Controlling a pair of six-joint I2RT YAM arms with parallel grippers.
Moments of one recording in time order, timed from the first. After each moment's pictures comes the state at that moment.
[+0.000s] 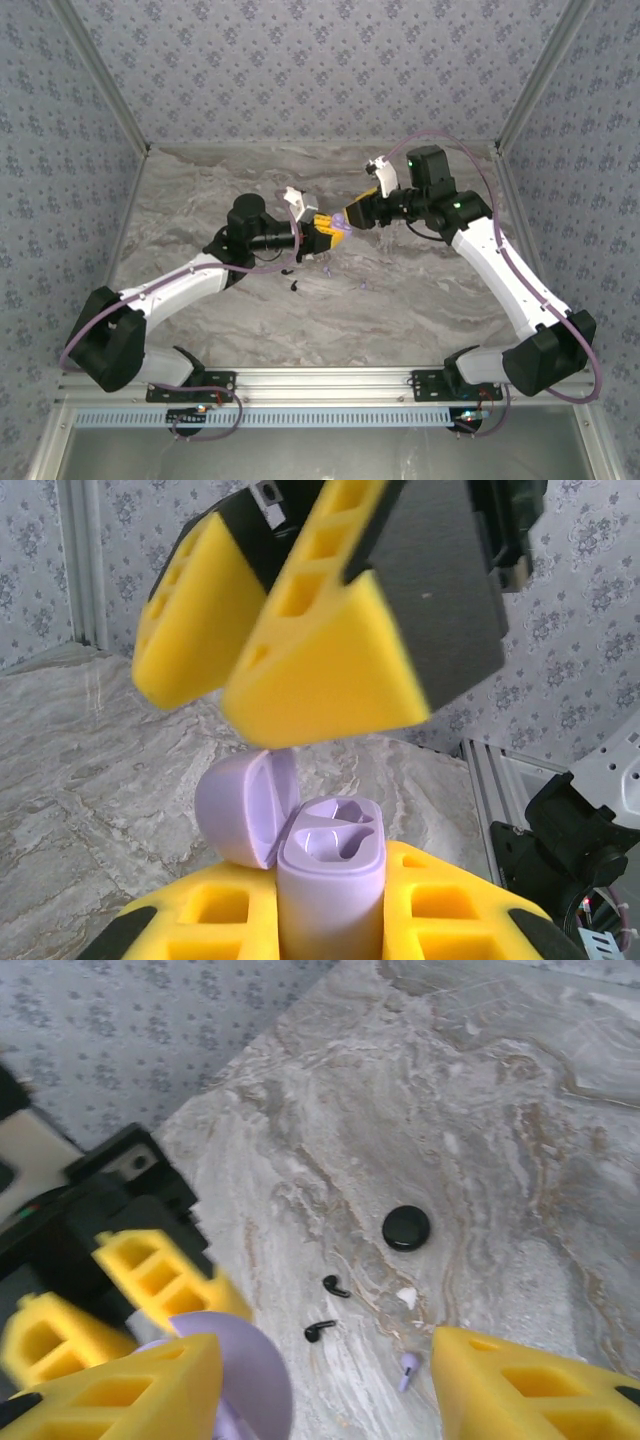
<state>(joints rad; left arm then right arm) -0.66 1.36 0.84 0.43 0.77 -0.16 0.42 1.33 1.33 -0.64 -0.59 0.01</state>
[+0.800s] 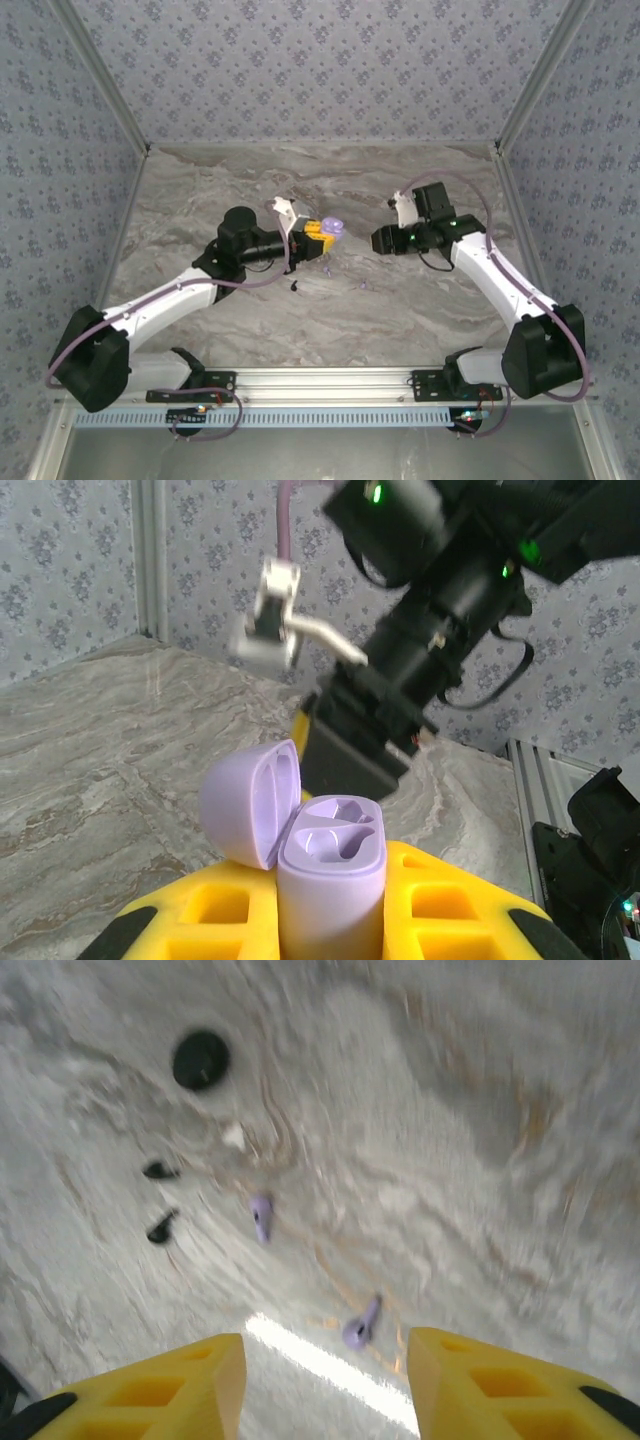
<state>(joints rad) -0.68 1.22 0.73 0.39 0.61 -0.14 0.32 1.31 0.98 -0.67 -0.41 0.17</state>
